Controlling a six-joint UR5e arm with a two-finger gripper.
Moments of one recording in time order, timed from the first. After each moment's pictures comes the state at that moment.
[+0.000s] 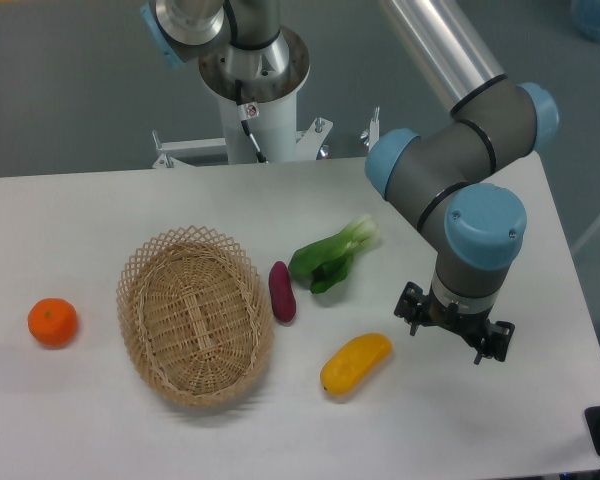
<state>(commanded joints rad) 2.55 -2.15 -1.29 -1.16 1.58 1.08</state>
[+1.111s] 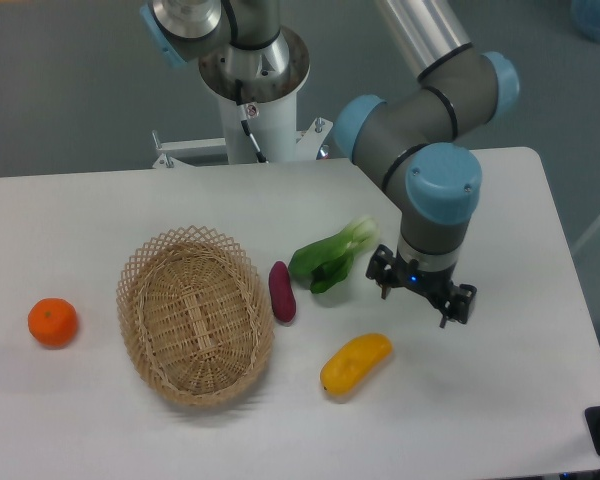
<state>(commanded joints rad) 2.55 -1.97 -1.62 -1.05 1.57 1.20</state>
